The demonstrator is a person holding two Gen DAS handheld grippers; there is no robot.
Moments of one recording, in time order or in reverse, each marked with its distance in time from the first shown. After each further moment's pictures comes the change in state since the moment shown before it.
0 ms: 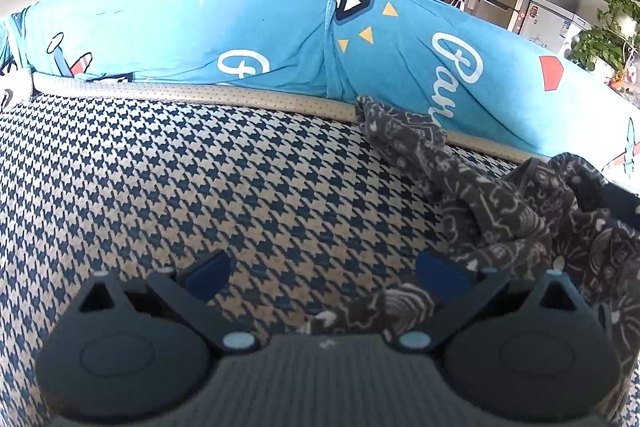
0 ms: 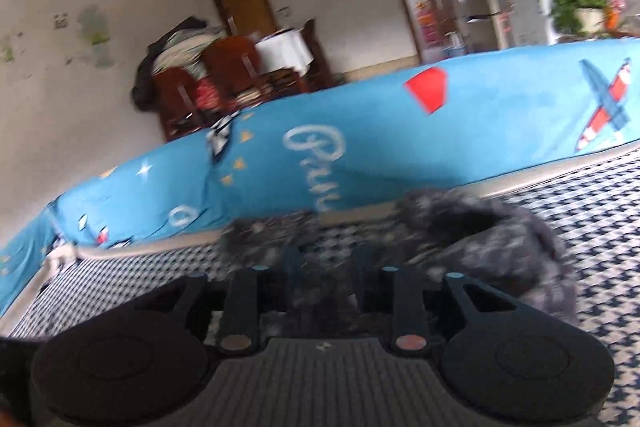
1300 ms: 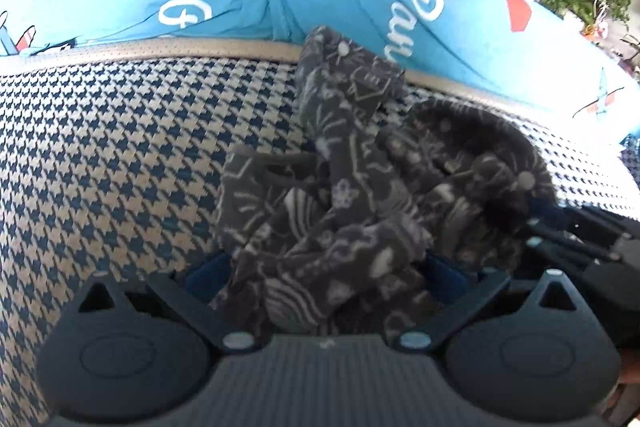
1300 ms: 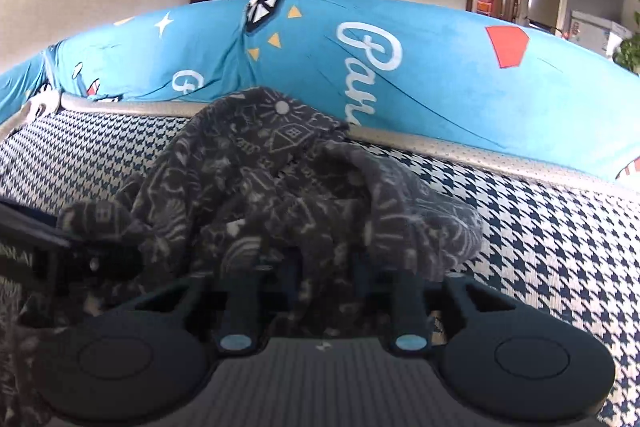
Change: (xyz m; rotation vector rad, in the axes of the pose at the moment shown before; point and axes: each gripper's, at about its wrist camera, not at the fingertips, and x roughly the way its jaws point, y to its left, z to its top) left arm 0.029 -0.018 -0.014 0.063 0.157 -0.104; right arm 0.053 0.020 -0.045 -0.325 0.184 -0.063
